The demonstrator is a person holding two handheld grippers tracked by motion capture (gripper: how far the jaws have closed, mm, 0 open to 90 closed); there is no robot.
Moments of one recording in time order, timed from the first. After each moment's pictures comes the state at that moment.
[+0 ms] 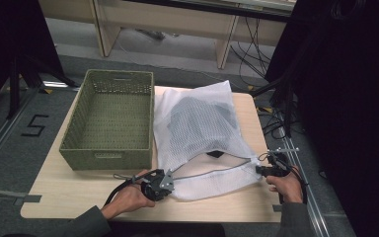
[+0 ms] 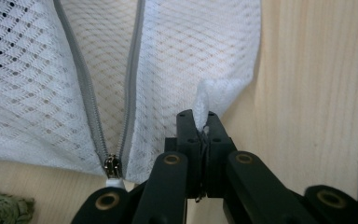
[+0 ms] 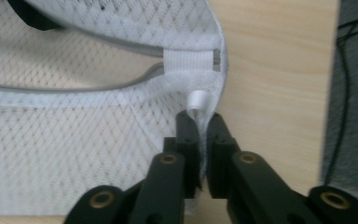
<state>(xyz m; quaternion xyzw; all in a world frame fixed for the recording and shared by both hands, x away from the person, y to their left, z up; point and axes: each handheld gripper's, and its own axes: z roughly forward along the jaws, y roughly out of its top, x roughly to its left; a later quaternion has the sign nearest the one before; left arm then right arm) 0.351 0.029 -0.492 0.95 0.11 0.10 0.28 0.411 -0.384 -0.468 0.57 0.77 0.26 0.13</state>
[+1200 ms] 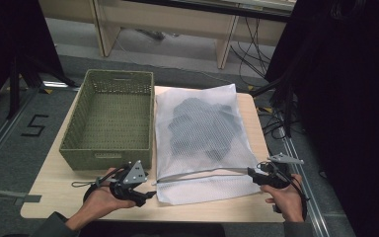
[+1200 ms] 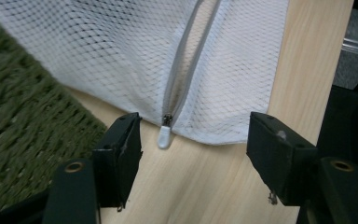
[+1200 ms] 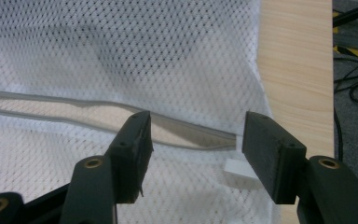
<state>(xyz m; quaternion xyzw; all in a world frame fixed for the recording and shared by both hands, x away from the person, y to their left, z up) 0.329 0.099 -0.455 0.88 0.23 0.13 0.38 0.362 -0.350 -0.440 0.52 0.76 0.33 0.22</state>
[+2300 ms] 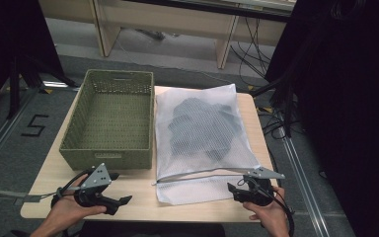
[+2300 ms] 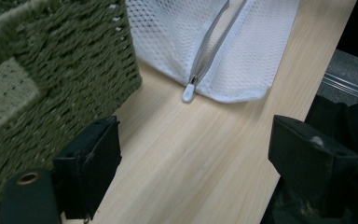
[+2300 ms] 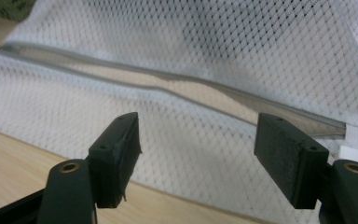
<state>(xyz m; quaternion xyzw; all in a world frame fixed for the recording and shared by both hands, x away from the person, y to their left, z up) 0.302 0.171 -0.457 0.84 0.29 0.13 0.43 0.323 -0.297 -0.451 0.48 0.79 0.34 0.19</state>
